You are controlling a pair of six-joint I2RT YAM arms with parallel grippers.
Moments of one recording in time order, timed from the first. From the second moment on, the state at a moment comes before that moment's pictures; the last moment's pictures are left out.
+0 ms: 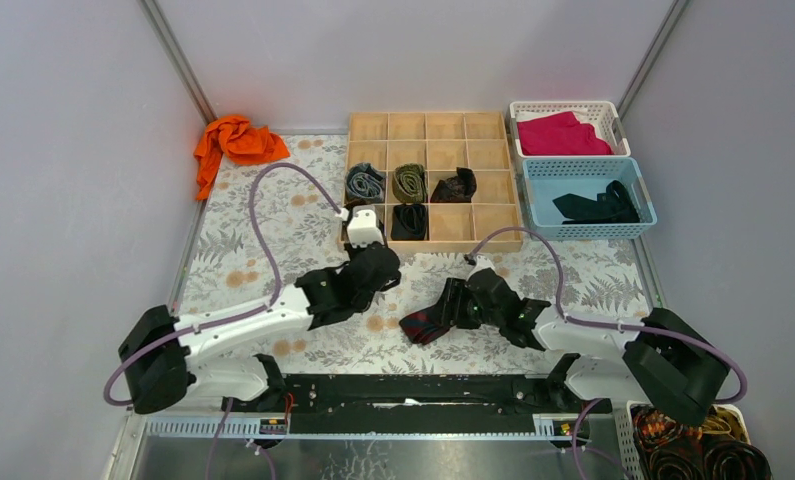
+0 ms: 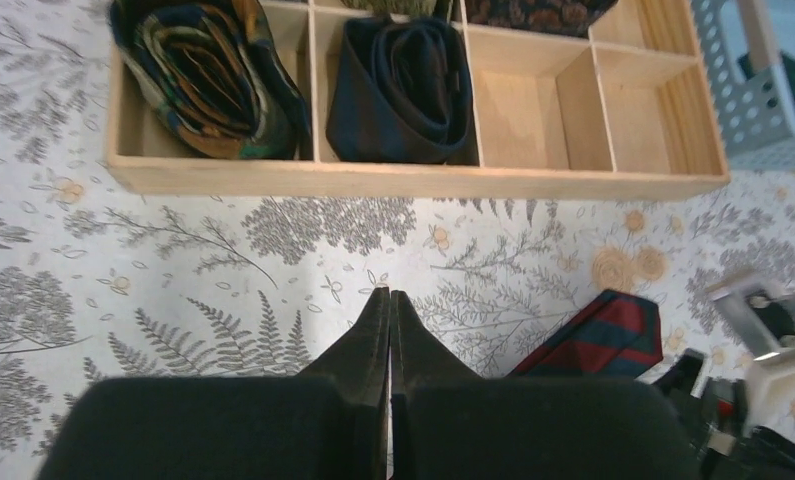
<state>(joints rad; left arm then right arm) -1.02 1.22 0.82 -0.22 -0.72 -0.75 0.84 1.22 0.34 0.16 -0.05 0.89</state>
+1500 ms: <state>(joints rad) -1.00 1.62 0.60 0.28 -0.34 -0.84 1.17 1.23 0.36 0.03 0.26 0.90</state>
